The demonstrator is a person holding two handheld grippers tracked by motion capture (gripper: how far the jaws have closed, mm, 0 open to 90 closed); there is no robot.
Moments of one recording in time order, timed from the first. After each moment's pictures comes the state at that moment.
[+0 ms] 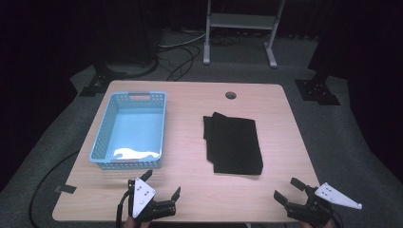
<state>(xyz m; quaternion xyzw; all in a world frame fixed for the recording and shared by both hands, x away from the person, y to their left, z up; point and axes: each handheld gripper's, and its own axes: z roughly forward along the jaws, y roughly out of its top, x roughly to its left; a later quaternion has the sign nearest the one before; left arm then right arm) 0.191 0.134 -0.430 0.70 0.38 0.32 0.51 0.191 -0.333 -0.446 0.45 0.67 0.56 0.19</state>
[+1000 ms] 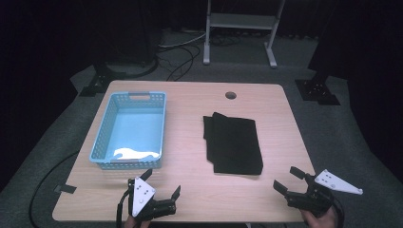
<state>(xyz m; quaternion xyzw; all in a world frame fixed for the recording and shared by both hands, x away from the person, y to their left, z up) 0.193 0.134 -0.429 0.70 0.39 0.32 0.51 0.212 -0.330 -0.417 0.43 0.69 0.56 0.19</state>
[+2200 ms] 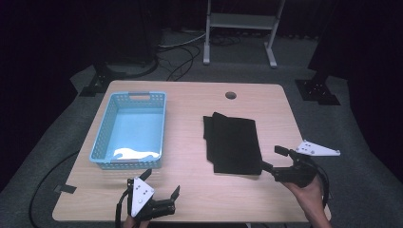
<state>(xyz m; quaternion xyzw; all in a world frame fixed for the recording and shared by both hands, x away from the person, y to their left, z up) 0.193 0.136 -0.429 0.70 0.39 0.32 0.51 0.276 -0.300 -0.380 0.39 0.74 0.53 0.14</state>
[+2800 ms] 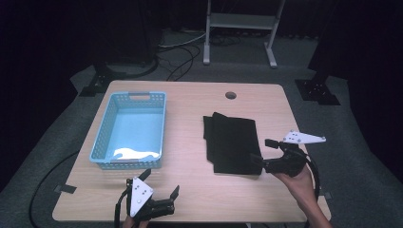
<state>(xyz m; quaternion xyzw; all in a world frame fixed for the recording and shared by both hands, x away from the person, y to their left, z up) 0.193 0.137 -0.428 0.69 0.39 0.32 0.52 0.301 -0.277 -0.369 0.37 0.76 0.51 0.12</state>
